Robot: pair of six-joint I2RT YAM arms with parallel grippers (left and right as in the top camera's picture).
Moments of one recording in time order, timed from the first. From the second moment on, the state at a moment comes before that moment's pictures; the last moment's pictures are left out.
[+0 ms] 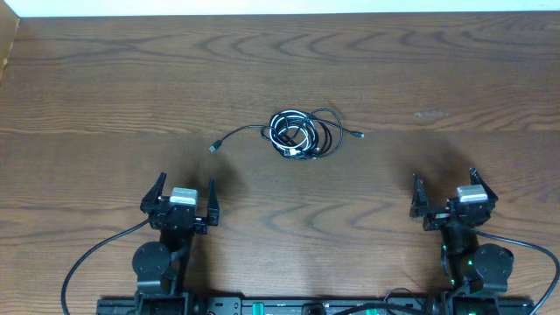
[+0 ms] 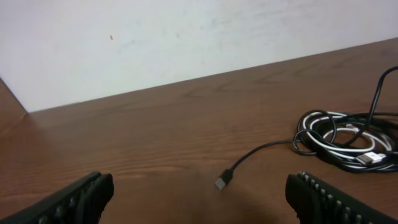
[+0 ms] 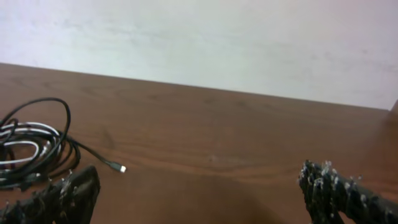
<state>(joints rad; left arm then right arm) 0.01 0.02 0.04 -0.13 0.10 0.17 -0.04 0.06 0.01 0.01 -0.13 -0.07</state>
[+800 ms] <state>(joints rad) 0.01 0.67 0.50 -0.24 0.13 0.06 -0.04 0.69 0.42 0.02 -0.27 -0.07</state>
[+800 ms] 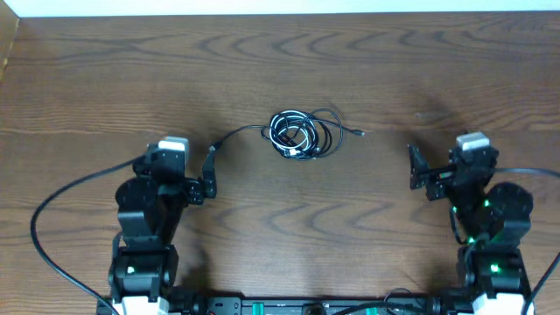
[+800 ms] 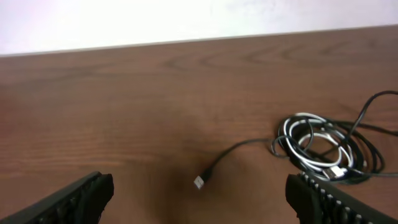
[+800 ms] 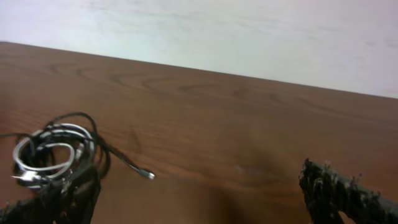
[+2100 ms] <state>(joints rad) -0.15 1.51 1.31 -0.77 0.39 -0.24 -0.04 1.39 1.24 -0.50 -0.55 -0.08</state>
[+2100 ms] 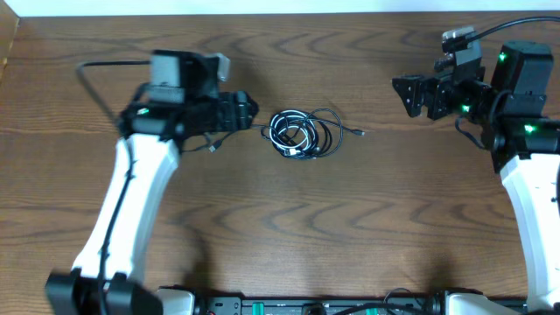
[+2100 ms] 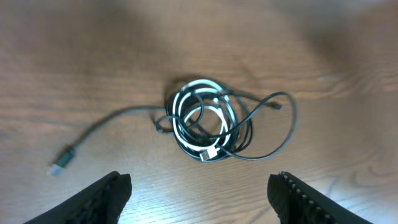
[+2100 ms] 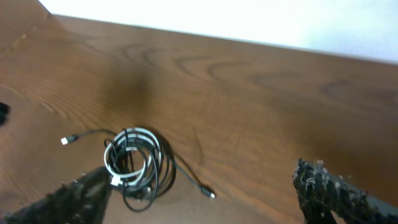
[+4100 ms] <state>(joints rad) -0.43 1.57 1.34 -0.64 0.21 -0.60 0.23 1.47 1.24 -0.43 -0.61 0.04</state>
